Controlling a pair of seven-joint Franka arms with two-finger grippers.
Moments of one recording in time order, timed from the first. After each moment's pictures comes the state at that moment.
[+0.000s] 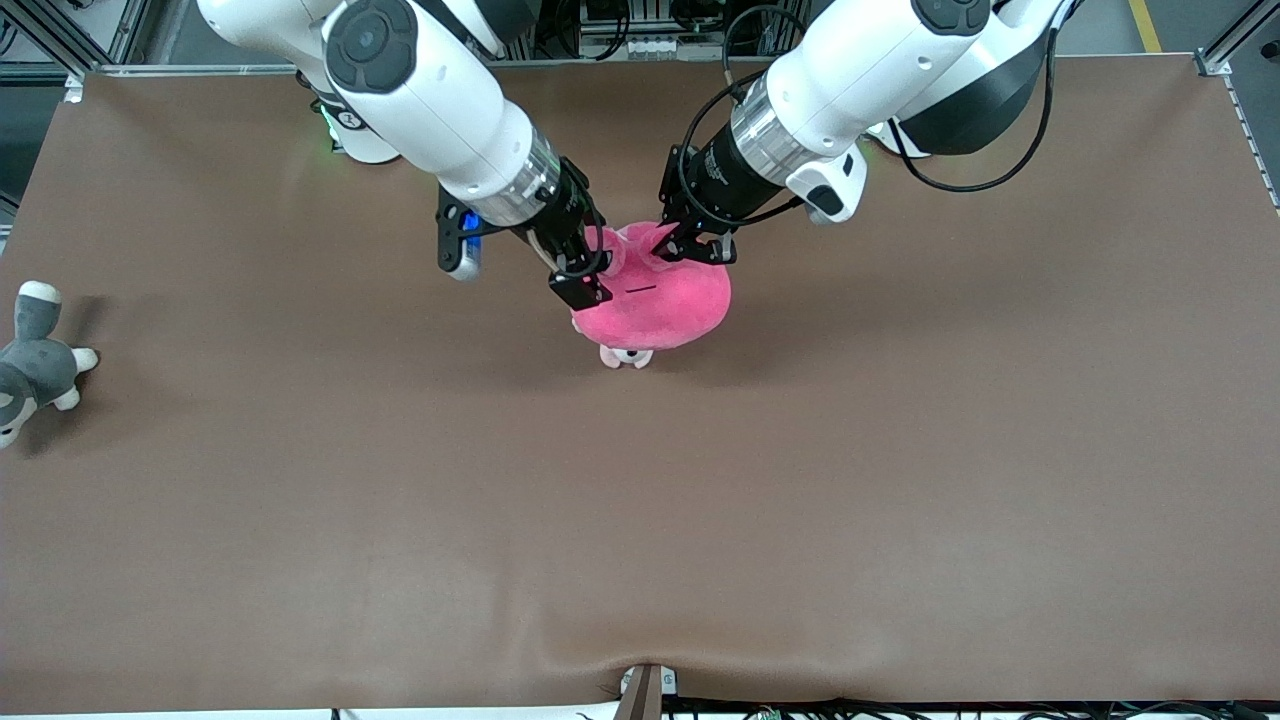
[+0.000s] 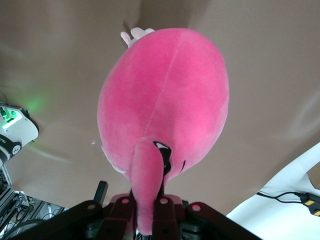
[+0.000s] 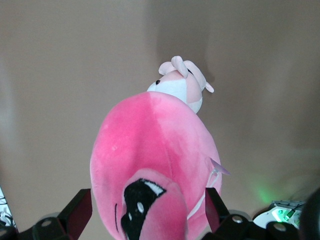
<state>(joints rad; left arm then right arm) -0.21 0.20 -0.51 -1.54 -0.35 2.04 -2.50 0.63 0.33 0.02 -1.34 0.32 1.83 2.07</state>
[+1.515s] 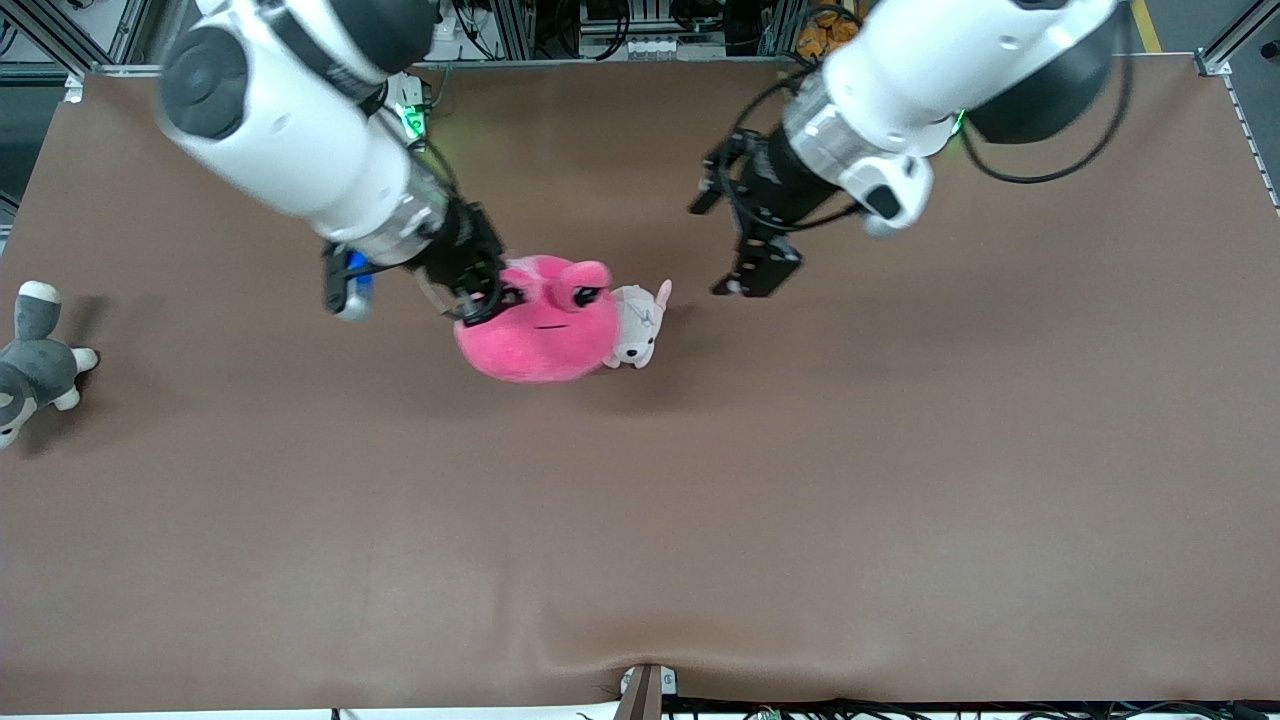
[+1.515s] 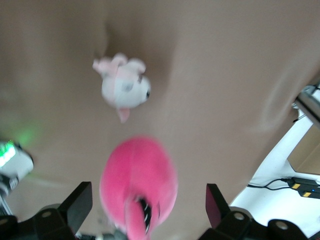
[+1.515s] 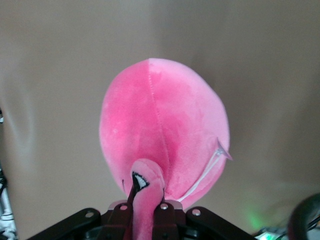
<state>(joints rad) -0.14 0.17 -0.46 -1.48 -0.30 1.90 -2.23 0.44 0.31 0.01 -1.31 0.32 1.65 1.81</state>
